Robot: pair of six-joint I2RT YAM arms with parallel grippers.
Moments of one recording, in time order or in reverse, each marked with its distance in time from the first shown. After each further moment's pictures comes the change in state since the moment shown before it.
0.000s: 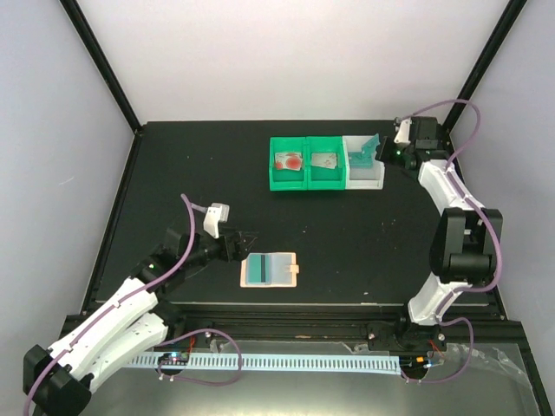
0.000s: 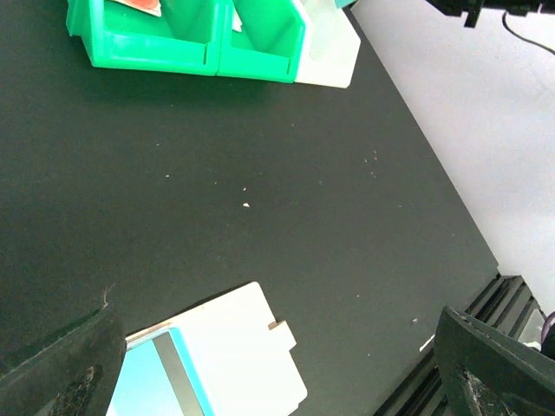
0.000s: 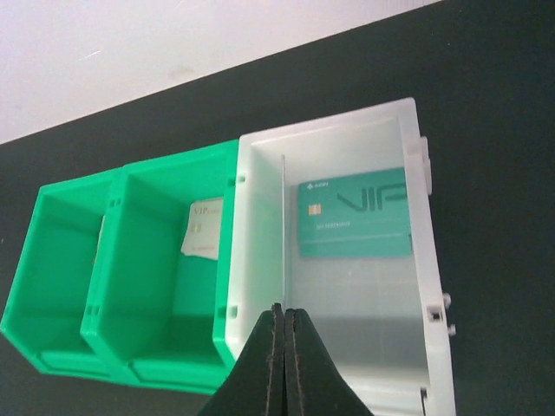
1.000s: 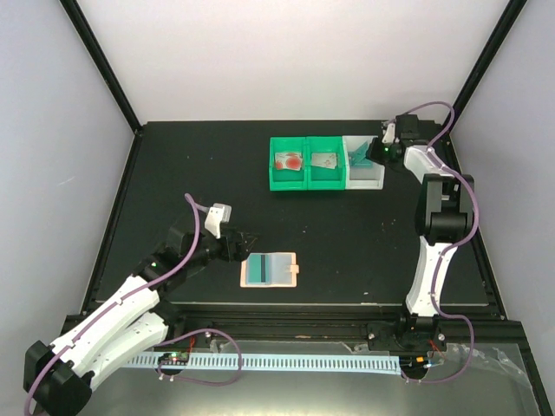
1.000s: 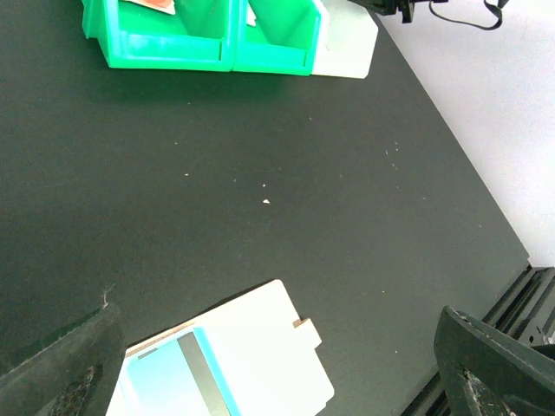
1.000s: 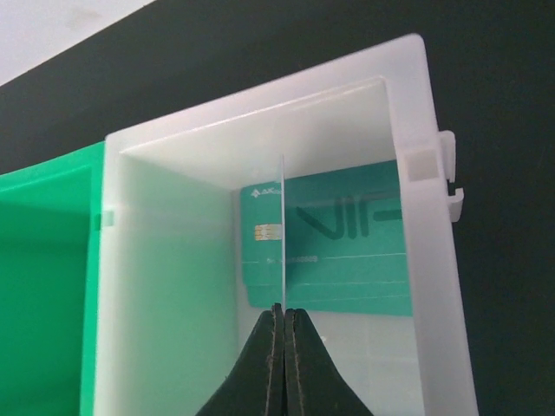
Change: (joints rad) left arm 0.000 0.028 -0.003 -0.001 -0.025 0.058; right arm 0.000 0.424 0.319 -0.059 -0.035 0.029
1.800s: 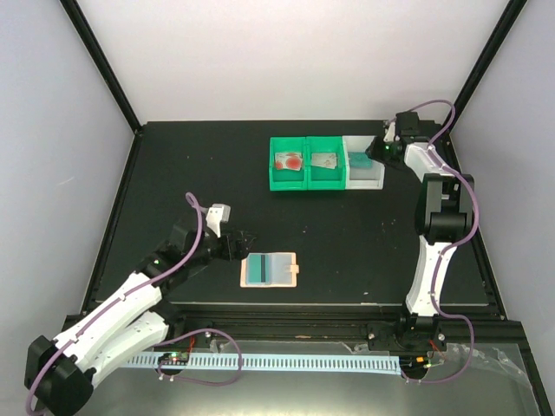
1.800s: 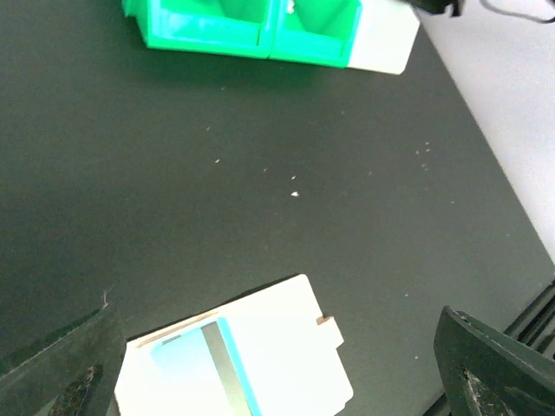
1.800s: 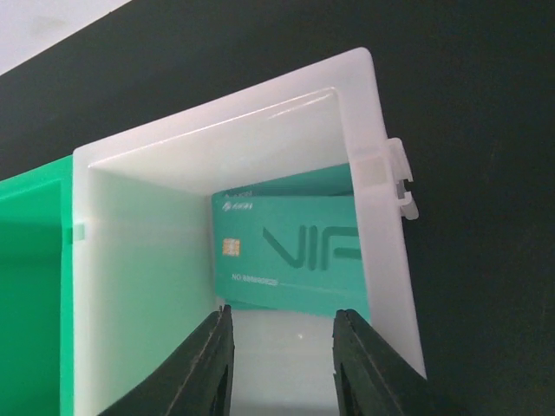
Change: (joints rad) left arm 0.004 0.019 0.000 -0.020 -0.042 -0.029; right arm 0.000 0.018 0.040 -0.055 0.057 0.018
